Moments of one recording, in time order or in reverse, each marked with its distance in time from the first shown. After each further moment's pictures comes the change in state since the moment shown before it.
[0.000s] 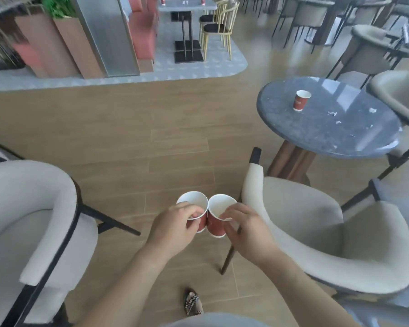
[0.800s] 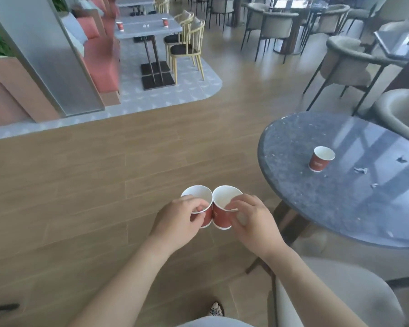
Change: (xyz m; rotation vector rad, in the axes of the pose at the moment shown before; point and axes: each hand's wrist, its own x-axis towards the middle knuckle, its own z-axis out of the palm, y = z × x) left_hand 0.496 -0.058 -0.063 -0.029 -0.086 0.175; right_hand 0.444 0.149 -0.006 -0.044 0.227 0.119
